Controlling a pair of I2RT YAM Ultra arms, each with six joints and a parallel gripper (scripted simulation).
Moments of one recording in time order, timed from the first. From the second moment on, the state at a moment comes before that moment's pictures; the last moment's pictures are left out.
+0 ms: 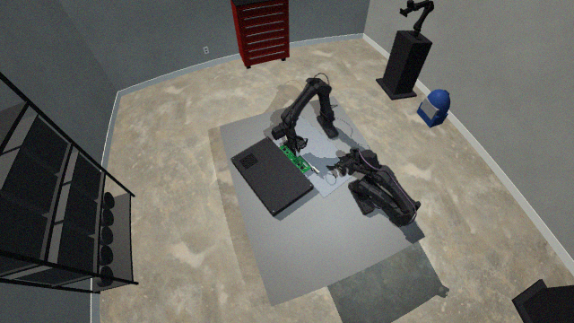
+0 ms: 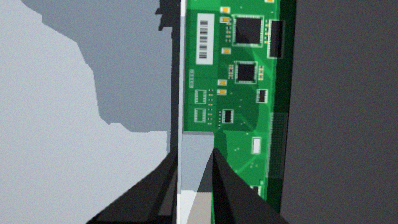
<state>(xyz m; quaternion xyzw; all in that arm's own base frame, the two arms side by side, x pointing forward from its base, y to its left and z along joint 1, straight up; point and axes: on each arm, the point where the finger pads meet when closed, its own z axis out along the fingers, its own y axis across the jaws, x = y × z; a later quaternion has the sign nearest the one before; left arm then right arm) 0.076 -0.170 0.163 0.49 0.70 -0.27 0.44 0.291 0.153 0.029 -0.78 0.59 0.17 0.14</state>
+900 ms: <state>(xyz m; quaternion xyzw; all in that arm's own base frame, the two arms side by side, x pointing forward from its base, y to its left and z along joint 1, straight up) 0.076 -0.170 0.163 0.49 0.70 -0.27 0.44 0.316 0.160 0.029 -0.78 0.59 0.17 0.14</state>
